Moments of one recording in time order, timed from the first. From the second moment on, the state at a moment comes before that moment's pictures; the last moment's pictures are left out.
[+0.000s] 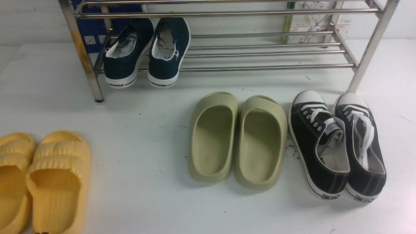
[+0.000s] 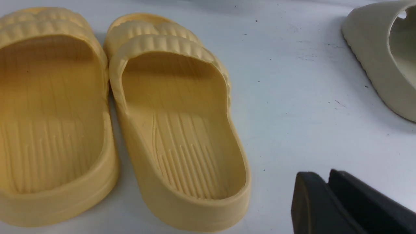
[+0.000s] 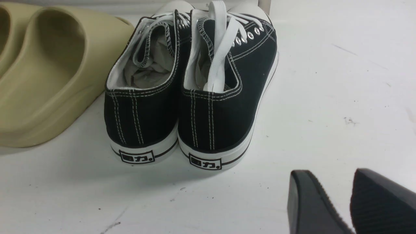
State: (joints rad) right arm 0.07 -0.01 0.02 -0.07 0.38 0.15; left arm -0.11 -0.01 0.03 -0.04 0.40 -0.16
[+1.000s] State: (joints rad) right arm 0.07 -0.01 0.02 -0.07 0.38 0.15; left arm -0.11 -0.01 0.03 -0.04 0.40 -0.16
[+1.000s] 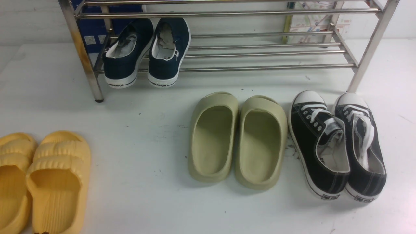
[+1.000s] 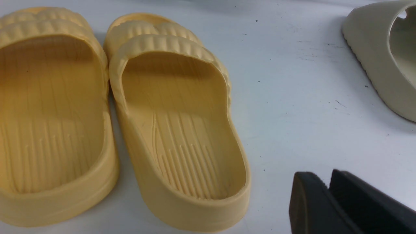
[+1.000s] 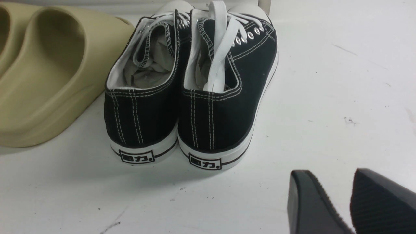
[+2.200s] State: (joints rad) right arm 0.07 0.75 -0.84 0.01 0.57 0.26; left arm -0.11 -0.01 0.03 -0.04 0.40 -0.16
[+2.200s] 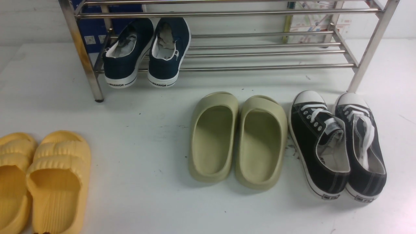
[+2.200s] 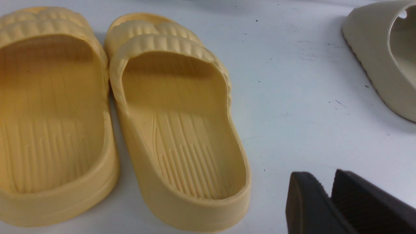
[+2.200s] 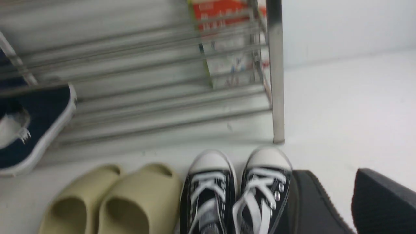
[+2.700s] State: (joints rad) right arm 0.33 1.26 -1.00 0.14 0.88 0.13; left arm -0.11 -0.01 0.03 -0.04 0.40 -0.16
